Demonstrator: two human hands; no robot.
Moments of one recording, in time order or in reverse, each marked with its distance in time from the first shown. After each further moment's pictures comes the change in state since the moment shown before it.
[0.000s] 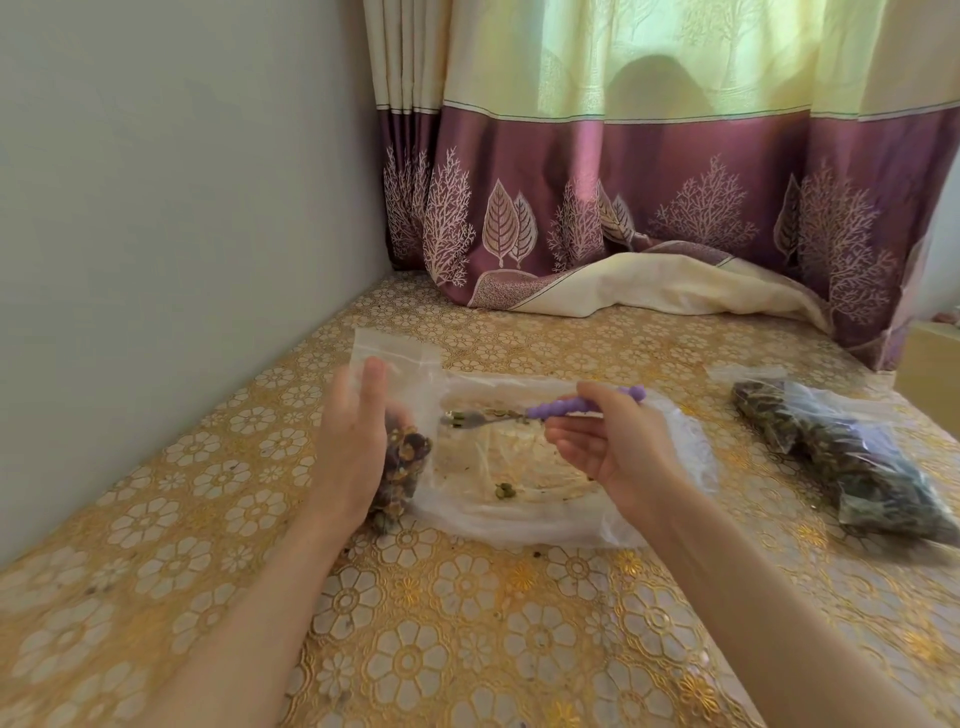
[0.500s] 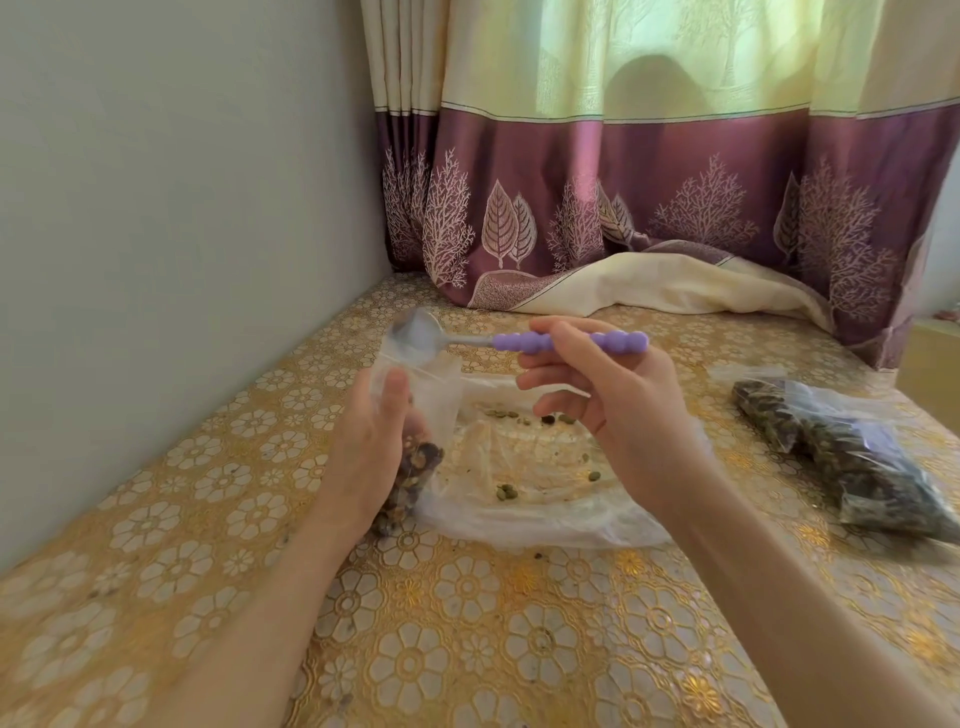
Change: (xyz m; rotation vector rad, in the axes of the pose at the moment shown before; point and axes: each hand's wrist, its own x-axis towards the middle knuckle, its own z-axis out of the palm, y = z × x) left_hand -0.003 -0.002 0.002 0.091 -0.081 0.065; right_hand -0.028 -0.029 0.015 -0.020 -0.361 -0.457
